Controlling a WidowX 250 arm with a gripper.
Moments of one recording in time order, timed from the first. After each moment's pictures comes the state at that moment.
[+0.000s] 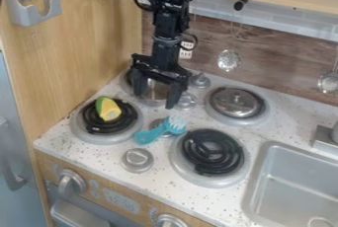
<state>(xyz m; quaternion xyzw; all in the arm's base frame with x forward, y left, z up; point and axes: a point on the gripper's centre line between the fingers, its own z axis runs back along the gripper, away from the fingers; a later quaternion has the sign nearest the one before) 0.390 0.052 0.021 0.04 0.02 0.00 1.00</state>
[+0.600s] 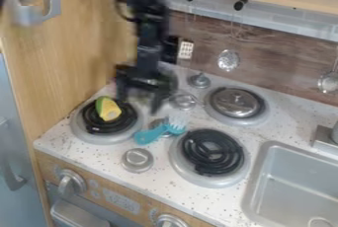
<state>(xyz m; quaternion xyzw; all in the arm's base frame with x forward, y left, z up) 0.379 0.101 0.002 0.03 0.05 0.09 0.99</state>
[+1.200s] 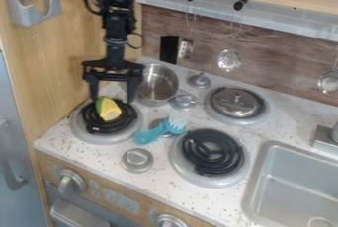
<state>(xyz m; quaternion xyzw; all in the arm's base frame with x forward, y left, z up) 0.375 0.146 0.004 0.05 0.01 0.33 0.94</state>
